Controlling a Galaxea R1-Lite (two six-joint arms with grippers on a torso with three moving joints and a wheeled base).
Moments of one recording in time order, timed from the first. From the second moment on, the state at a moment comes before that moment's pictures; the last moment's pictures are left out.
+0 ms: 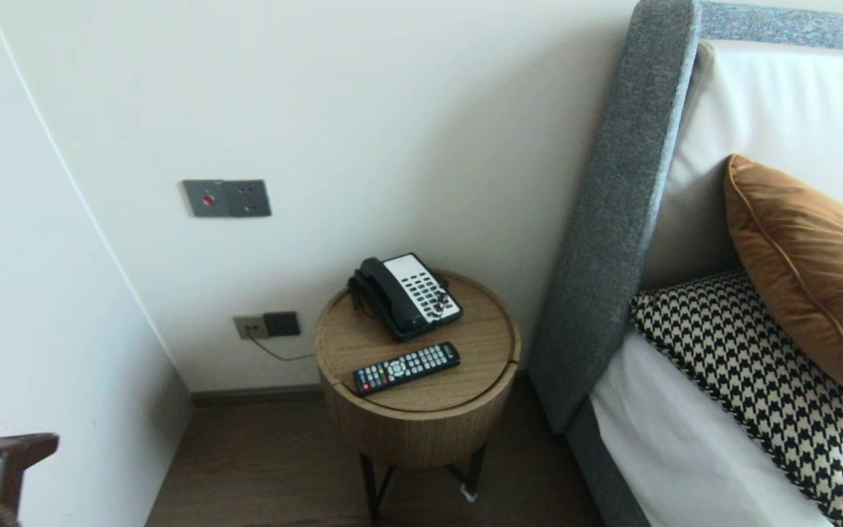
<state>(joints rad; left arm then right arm) -0.40 0.96 -0.79 0.55 0.33 -0.19 0.00 0.00 0.00 0.00 0.00 -0.01</state>
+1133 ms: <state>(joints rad) 0.03 0.40 -0.39 0.58 0.19 -0.14 0.00 0.00 0.00 0.00 0.00 -0.01</state>
